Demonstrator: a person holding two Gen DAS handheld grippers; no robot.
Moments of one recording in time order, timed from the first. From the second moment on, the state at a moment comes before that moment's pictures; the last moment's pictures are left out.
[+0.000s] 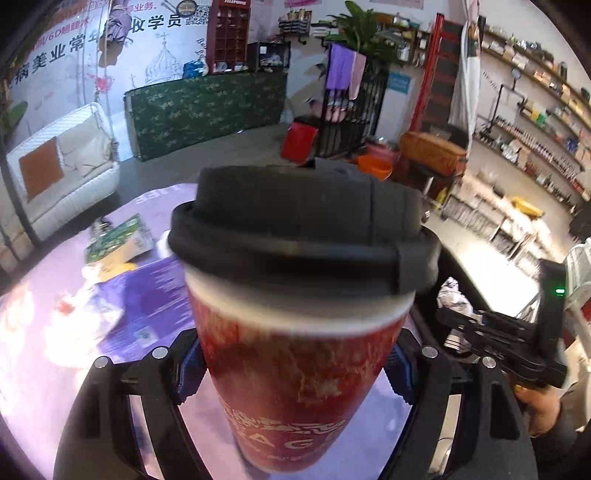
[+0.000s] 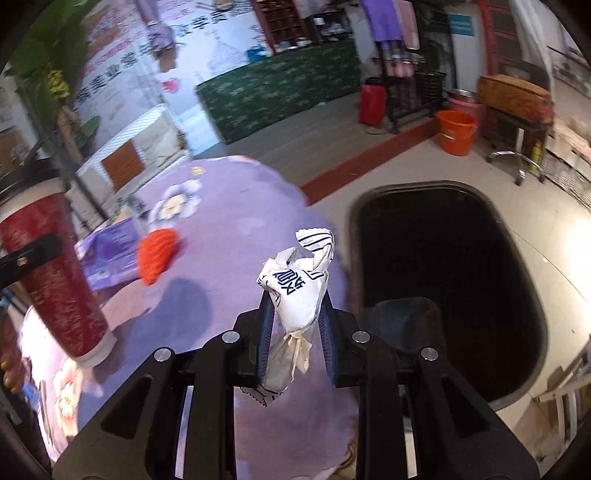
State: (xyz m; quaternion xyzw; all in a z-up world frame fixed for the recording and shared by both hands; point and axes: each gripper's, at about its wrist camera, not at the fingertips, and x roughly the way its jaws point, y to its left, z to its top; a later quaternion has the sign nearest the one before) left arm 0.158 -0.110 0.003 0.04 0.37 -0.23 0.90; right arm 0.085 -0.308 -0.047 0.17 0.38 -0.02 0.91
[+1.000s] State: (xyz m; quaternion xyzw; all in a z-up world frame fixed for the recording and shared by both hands) left arm 0.166 -0.275 -0.002 0.00 0.36 -0.38 0.85; right arm 0.047 -0.435 -0.073 0.24 0.40 -0.18 0.87
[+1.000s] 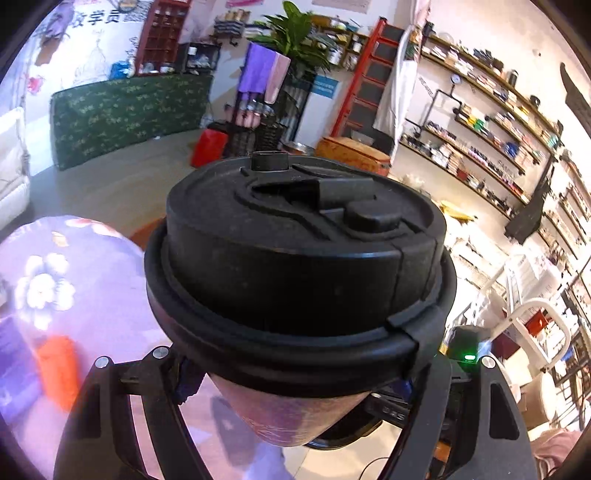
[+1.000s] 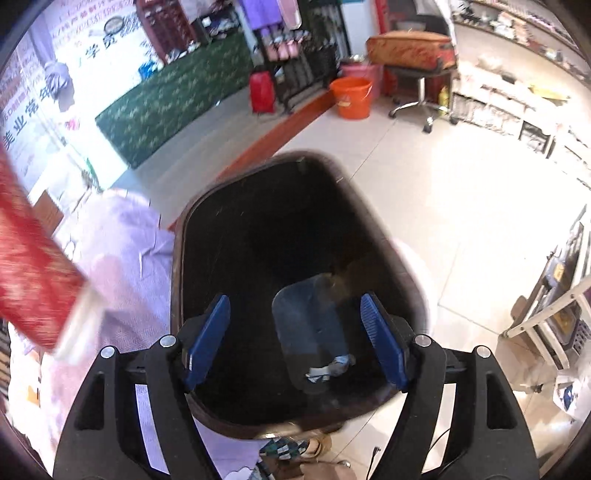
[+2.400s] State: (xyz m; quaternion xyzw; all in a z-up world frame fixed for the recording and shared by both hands) left arm 0.156 -0.349 -0.104 0.16 0.59 -0.37 0.70; right arm -0.035 -0.484 -0.029 0.26 0.29 -0.29 0.87
